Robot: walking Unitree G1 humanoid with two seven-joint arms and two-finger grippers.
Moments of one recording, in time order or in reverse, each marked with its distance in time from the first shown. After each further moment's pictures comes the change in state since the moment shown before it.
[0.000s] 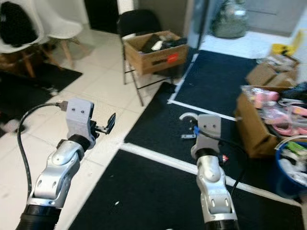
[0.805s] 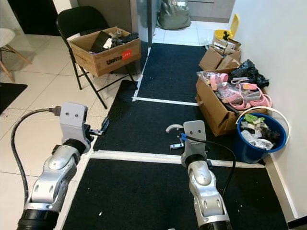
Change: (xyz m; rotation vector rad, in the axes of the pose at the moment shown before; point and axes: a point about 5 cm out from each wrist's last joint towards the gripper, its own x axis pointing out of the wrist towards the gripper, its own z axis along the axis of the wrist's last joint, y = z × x) left arm -0.008 0.007 -0.016 -0.006 0.048 0.069; right arm -0.004 0.014 -0.029 -0.026 0.155 0.111
